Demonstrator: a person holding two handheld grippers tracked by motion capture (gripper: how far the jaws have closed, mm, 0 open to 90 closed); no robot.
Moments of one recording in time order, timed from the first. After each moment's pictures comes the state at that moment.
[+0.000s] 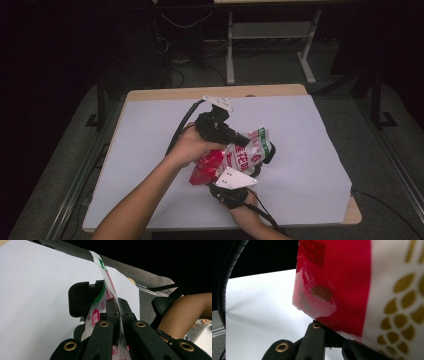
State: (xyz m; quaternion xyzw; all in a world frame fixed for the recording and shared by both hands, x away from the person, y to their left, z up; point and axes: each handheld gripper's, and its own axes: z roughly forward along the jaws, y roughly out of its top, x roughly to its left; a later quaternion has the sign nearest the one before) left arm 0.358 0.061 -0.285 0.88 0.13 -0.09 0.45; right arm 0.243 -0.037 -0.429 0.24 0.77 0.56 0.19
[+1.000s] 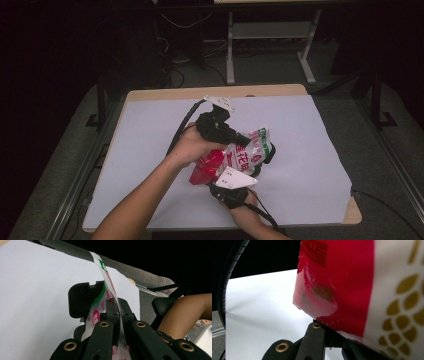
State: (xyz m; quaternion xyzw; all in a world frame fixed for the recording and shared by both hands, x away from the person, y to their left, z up) left arm 0.359 0.060 -0.285 0.88 0.13 -0.09 0.45; right arm 0.243 -0.037 -0.429 0.24 0.77 0.56 0.19
